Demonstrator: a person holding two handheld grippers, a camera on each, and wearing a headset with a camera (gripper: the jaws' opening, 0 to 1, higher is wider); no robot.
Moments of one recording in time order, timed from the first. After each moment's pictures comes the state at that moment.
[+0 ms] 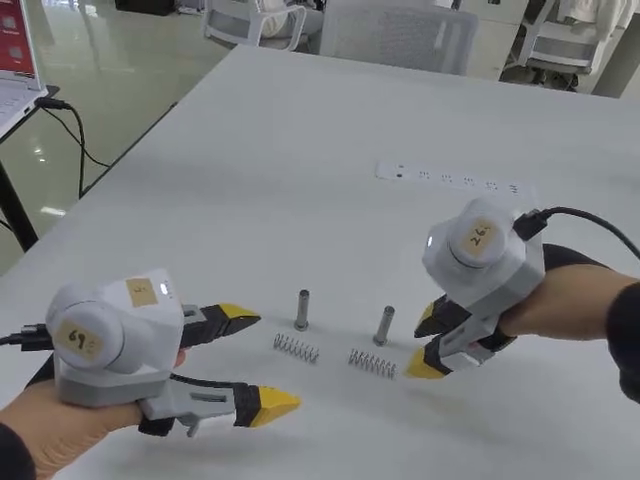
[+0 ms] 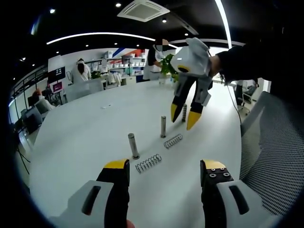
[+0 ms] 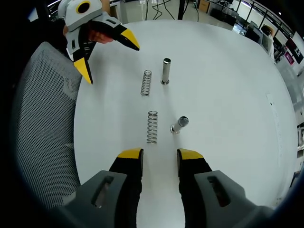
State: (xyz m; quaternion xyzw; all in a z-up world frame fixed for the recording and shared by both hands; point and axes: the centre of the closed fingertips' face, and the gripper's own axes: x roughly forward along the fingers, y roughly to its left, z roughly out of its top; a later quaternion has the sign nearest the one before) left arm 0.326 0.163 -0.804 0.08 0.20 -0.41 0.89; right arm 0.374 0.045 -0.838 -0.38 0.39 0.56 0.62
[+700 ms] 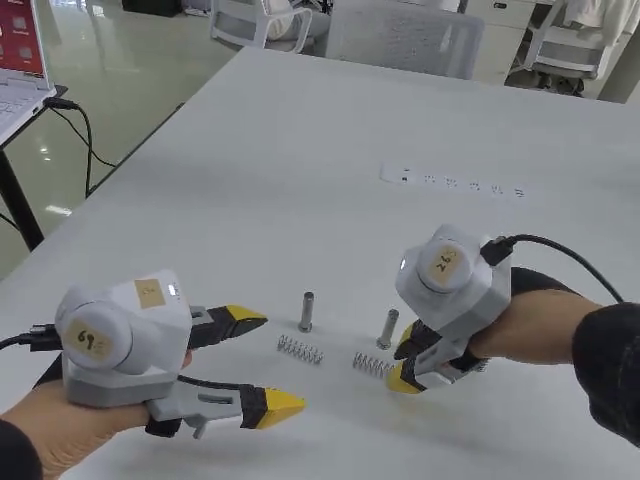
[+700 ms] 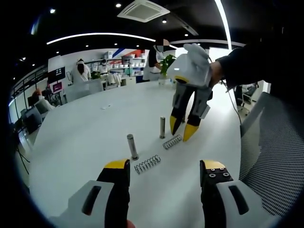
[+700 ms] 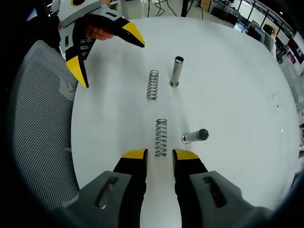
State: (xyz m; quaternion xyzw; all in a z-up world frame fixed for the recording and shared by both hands) left arm 0.324 0.161 -0.803 0.08 0.20 -0.41 0.89; right arm 0.364 0.061 -0.859 -0.38 0.40 0.56 0.62
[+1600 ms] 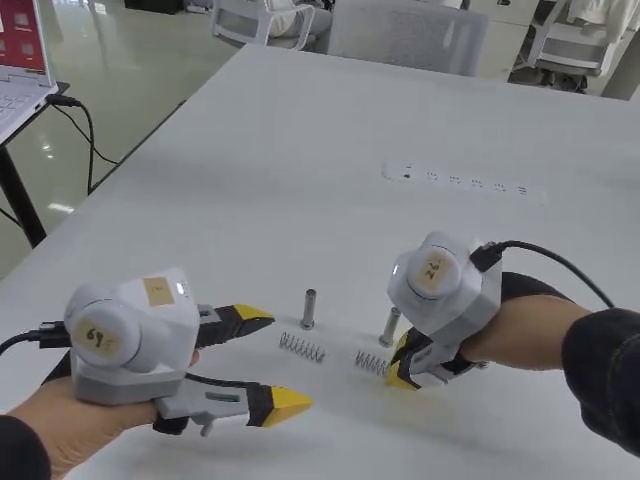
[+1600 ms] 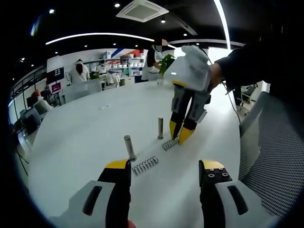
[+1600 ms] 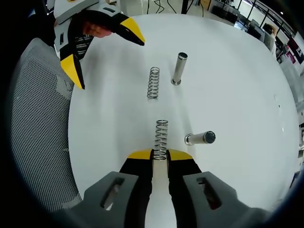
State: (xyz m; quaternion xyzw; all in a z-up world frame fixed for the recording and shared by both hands) left arm 0.324 0.156 -0.803 0.08 0.20 -0.42 0.88; right arm 0.362 0.064 -0.865 -0.39 0.40 0.55 0.62
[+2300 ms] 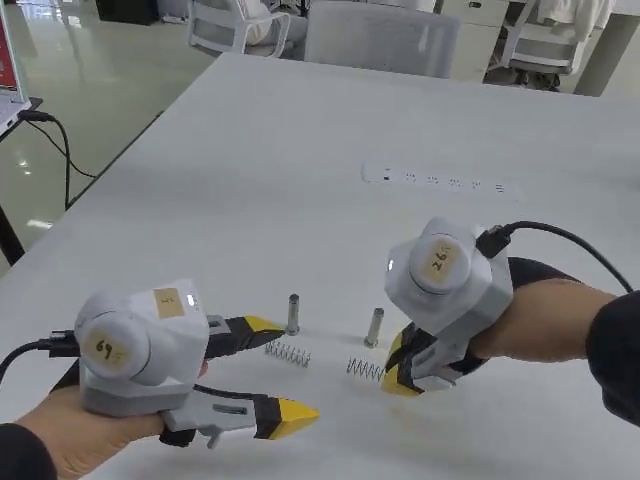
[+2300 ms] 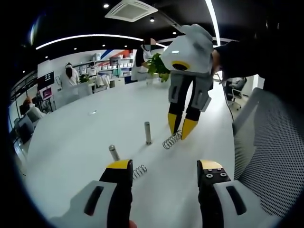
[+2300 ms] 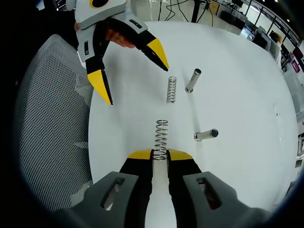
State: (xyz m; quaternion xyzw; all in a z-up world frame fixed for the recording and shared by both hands) left arm 0.321 0.127 -0.801 0.10 0.20 -0.46 0.86; right arm 0.335 0.056 -0.831 -0.39 0.39 0.58 0.60
